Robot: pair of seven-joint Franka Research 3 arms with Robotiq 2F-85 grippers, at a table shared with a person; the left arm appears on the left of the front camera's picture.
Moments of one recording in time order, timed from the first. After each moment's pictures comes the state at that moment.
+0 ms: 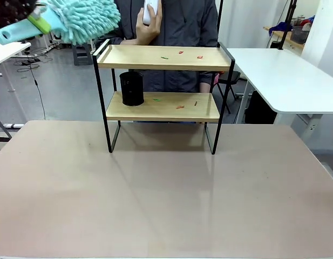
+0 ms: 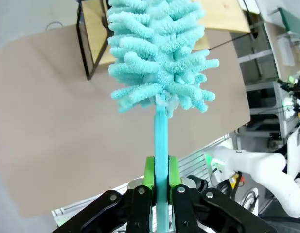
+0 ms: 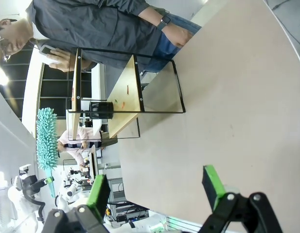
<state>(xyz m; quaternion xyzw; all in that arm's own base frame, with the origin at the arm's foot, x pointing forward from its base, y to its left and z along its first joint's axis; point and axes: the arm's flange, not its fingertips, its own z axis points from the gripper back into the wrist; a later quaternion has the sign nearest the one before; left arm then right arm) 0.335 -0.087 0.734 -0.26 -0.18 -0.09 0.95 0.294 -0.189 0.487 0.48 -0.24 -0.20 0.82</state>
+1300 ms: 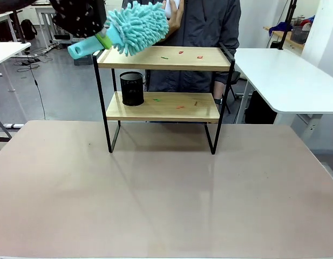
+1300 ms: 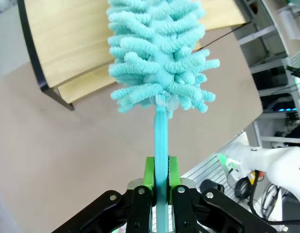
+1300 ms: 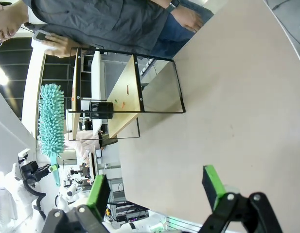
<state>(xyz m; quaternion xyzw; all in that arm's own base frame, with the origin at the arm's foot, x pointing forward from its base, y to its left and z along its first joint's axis) 0.400 -0.200 0.700 -0.22 -0.17 -0.19 0.94 0.294 -0.189 0.487 0.48 -0.24 -0.20 0.82</state>
